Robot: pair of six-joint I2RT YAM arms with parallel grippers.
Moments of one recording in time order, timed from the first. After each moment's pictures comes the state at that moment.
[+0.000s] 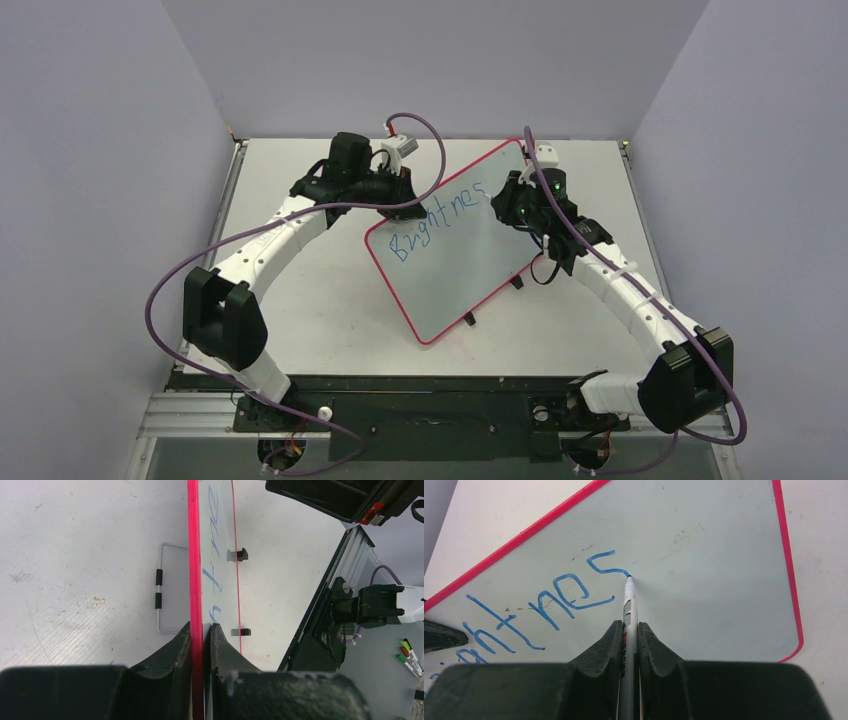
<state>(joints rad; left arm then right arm) -0.46 1.64 1.46 -0.43 0.64 -0.15 0.41 1.30 1.09 -0.24 0.03 0.36</state>
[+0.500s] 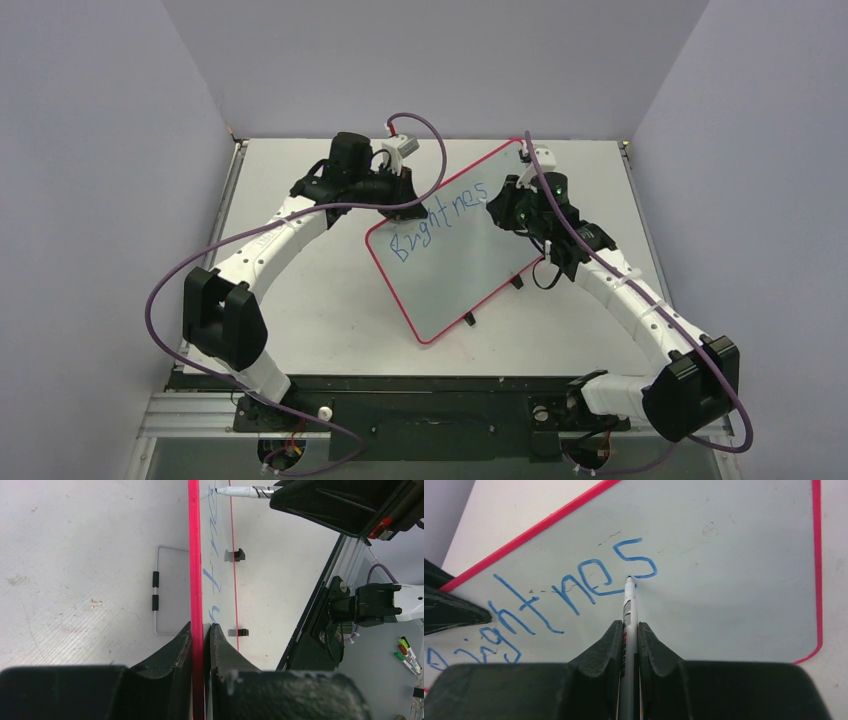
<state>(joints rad) -0.46 1.64 1.46 -0.43 0.64 -0.15 0.43 1.26 1.06 -0.25 0.00 0.35</state>
